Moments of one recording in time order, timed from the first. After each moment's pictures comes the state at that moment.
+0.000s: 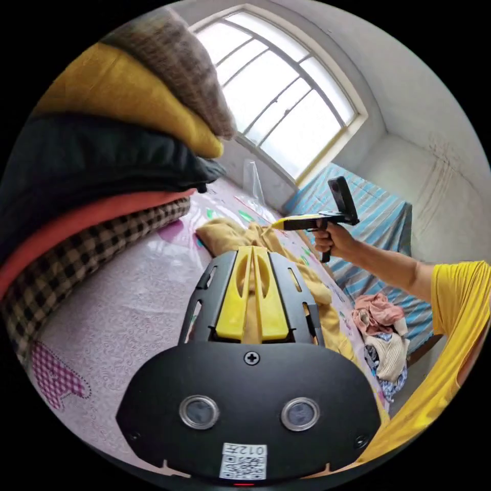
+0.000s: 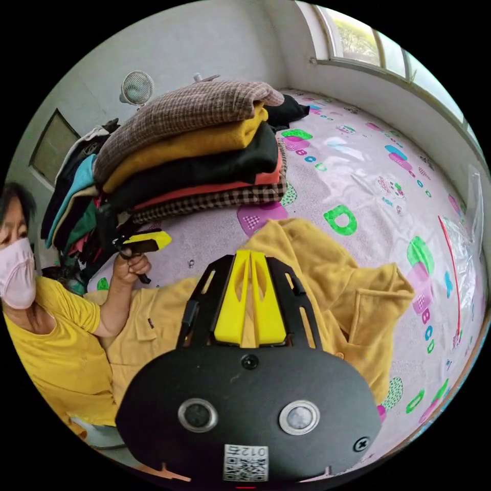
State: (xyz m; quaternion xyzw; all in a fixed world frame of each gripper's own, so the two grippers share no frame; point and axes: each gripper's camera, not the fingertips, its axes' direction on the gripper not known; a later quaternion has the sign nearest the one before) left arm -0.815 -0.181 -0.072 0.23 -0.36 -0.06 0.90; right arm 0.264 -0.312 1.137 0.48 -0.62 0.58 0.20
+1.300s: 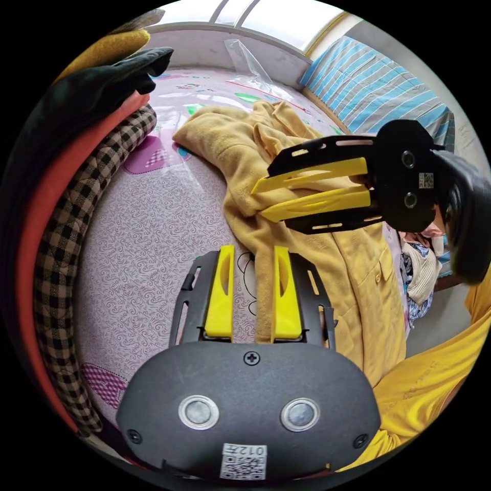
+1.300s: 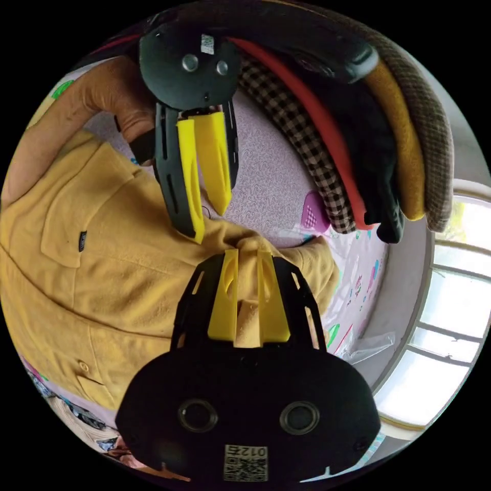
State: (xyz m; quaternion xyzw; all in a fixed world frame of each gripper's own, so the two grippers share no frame) left arm -0.897 -0.259 0.003 -0.14 -0.42 -0.12 0.89; right arm 0.401 -0.324 0.871 0.47 -0.39 0.44 0.65
